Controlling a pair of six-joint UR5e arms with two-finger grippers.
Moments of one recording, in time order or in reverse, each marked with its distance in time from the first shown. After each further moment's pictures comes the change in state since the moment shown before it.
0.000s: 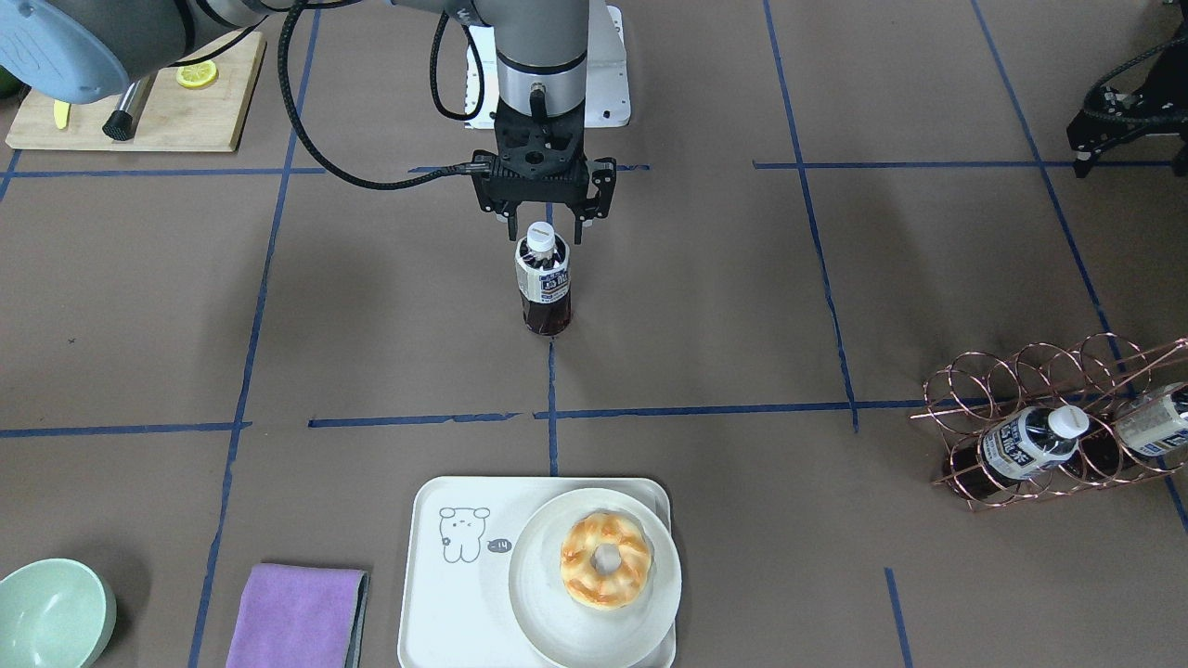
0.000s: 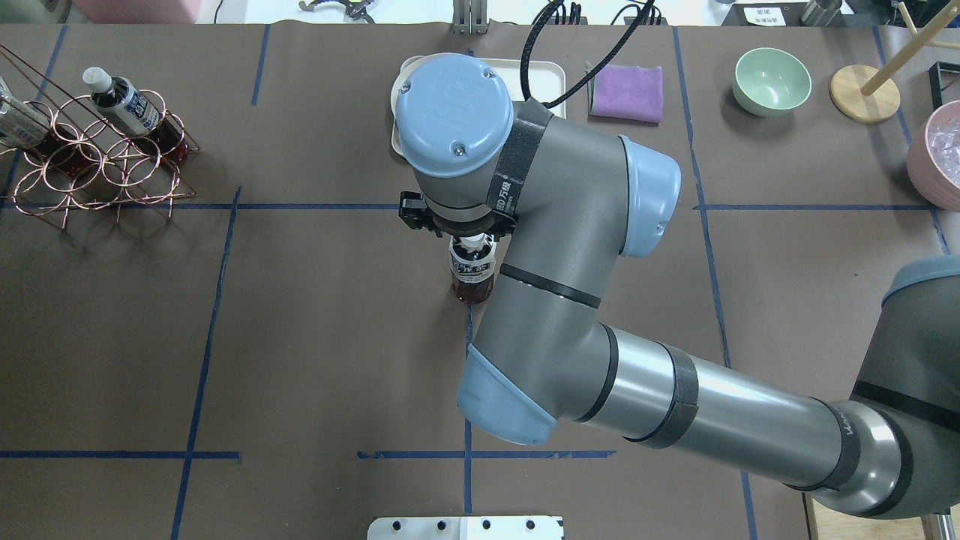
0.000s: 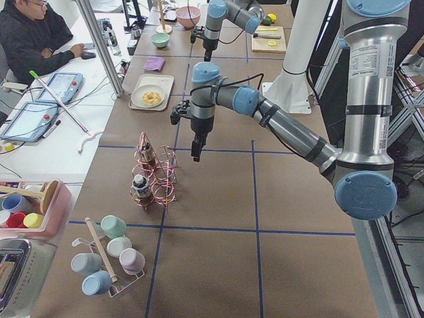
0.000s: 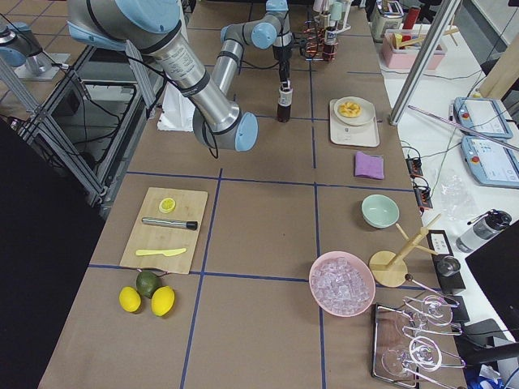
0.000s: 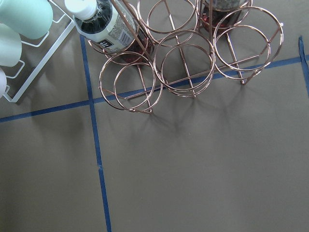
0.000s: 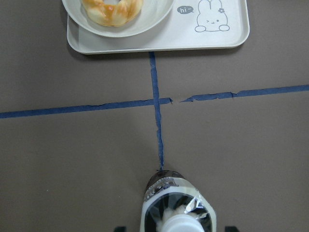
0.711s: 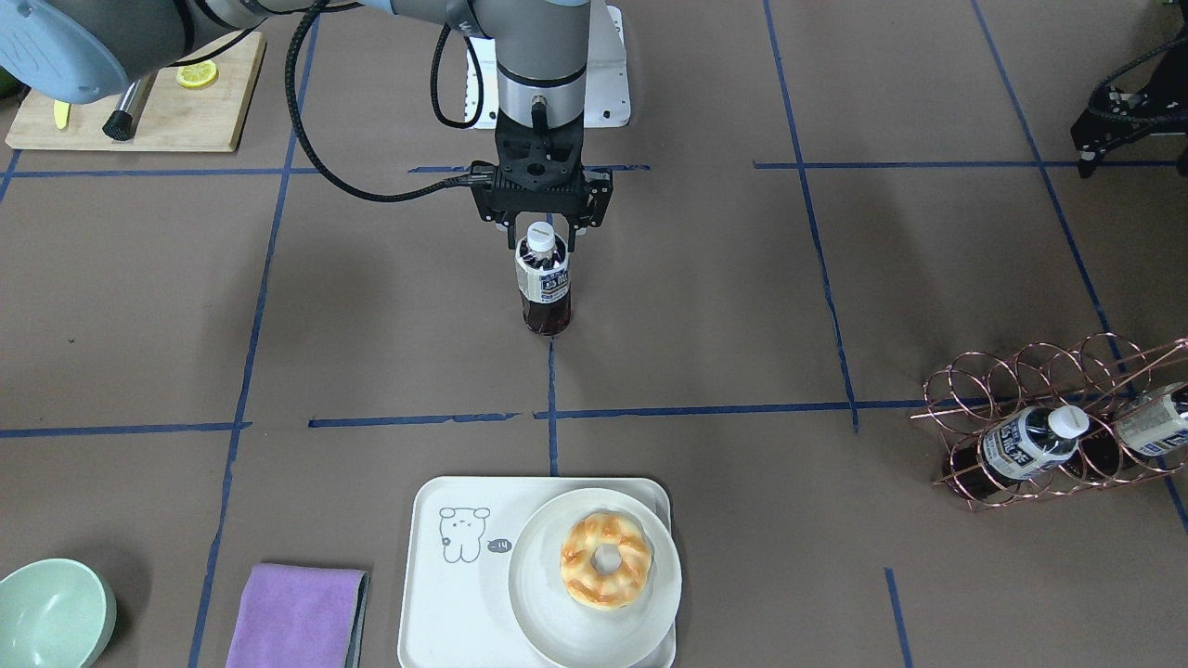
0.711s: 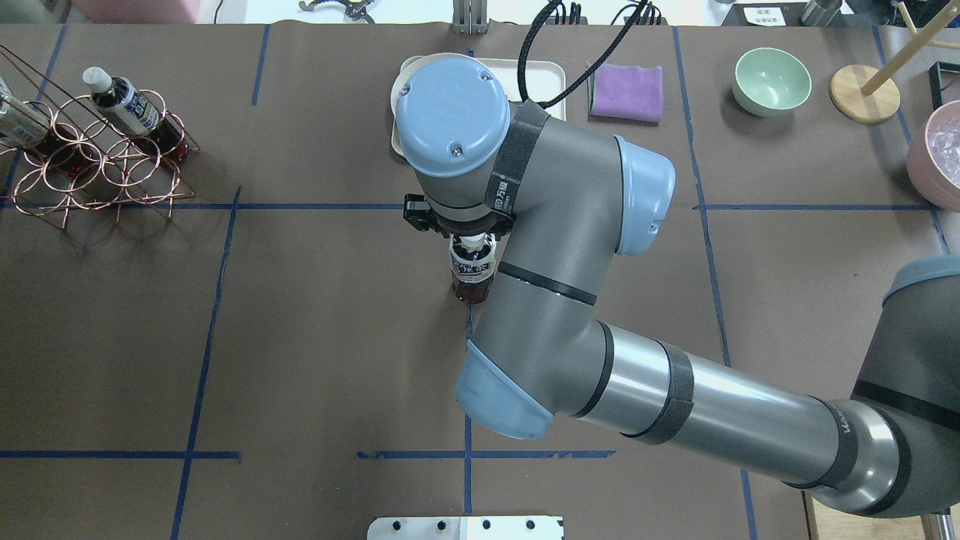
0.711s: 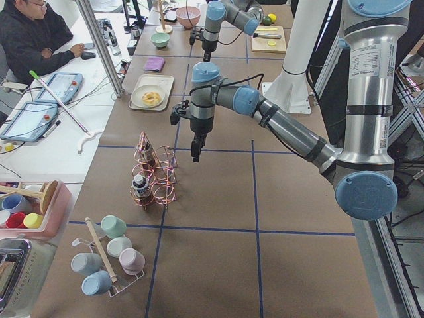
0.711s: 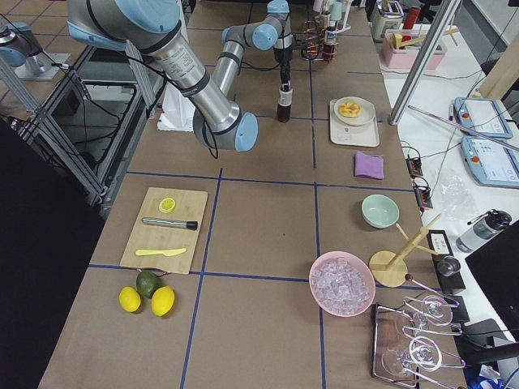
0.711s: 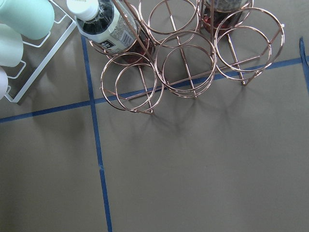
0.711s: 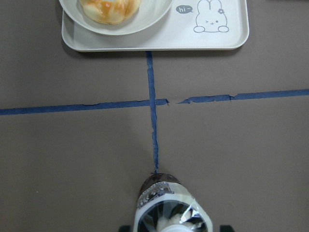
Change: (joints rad) left arm -0.008 0.000 0.002 0.000 0.000 0.000; right arm 0.001 -0.001 -0.018 0.000 -0.002 -0.028
